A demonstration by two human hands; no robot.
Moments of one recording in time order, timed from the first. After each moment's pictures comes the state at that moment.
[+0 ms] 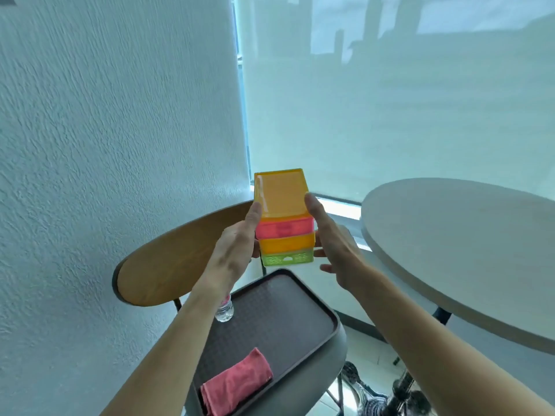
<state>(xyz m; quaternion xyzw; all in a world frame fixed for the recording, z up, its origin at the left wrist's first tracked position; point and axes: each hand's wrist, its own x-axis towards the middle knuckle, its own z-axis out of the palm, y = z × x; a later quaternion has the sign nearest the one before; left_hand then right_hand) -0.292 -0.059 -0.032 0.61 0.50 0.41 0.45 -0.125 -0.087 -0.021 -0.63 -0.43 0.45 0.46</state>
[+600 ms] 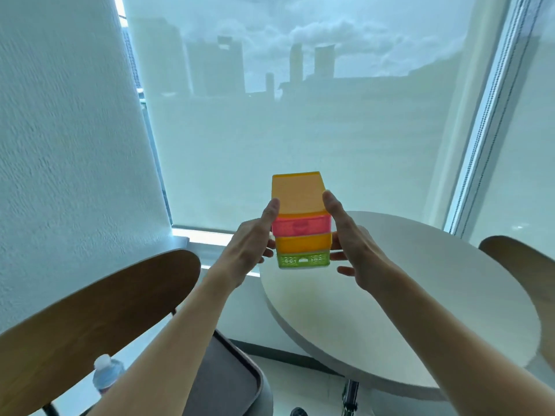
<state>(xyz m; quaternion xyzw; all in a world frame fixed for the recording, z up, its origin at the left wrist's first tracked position) -0.076 -0.025 0.035 0.71 0.41 0.33 0.47 0.076 -0.107 0.036 -0.69 -0.35 0.35 0.53</state>
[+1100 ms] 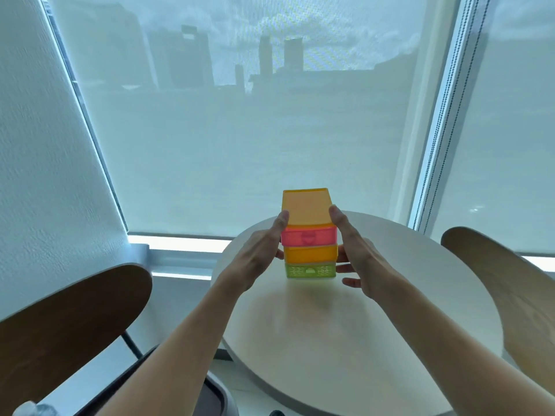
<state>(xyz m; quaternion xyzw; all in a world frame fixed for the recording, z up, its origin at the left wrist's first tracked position) 0.036 -0.008 0.014 0.74 0.38 0.24 0.49 0.178 -0.106 0.007 -0.73 -0.26 0.35 0.53</state>
